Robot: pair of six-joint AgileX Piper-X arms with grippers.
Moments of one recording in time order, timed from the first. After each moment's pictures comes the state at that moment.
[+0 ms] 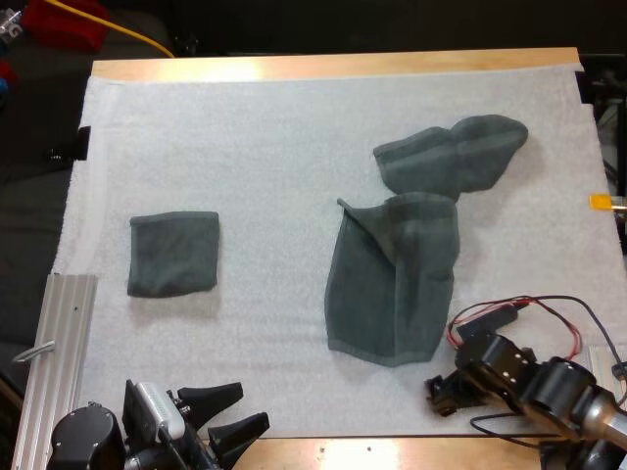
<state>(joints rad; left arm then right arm) 0.01 -0.01 -0.55 1.20 0.97 -1.95 0.91 0.93 -0.41 0.75 0.09 -1.43</state>
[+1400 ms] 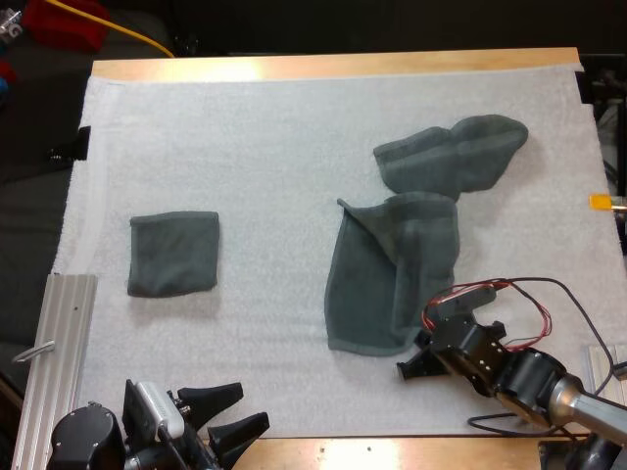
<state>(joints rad) 0.01 -0.01 -0.55 1.20 0.97 -1.96 0.91 1.11 -0.41 0.37 0.22 -1.41</state>
